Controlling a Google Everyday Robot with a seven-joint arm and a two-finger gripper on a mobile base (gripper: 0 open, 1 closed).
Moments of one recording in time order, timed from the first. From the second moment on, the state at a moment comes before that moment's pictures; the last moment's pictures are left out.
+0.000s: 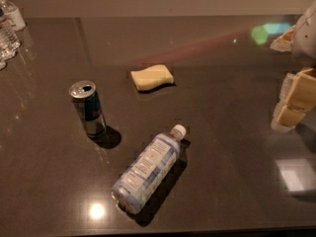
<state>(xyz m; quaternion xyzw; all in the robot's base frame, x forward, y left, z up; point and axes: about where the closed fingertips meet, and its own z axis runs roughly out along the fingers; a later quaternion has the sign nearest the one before) 0.438 -0.217 0.976 -0.60 0.78 -0.03 0.16</state>
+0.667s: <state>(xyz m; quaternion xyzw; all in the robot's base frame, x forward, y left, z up) 0.449 -0.216 0.971 -0.61 0.78 -0.03 0.16</state>
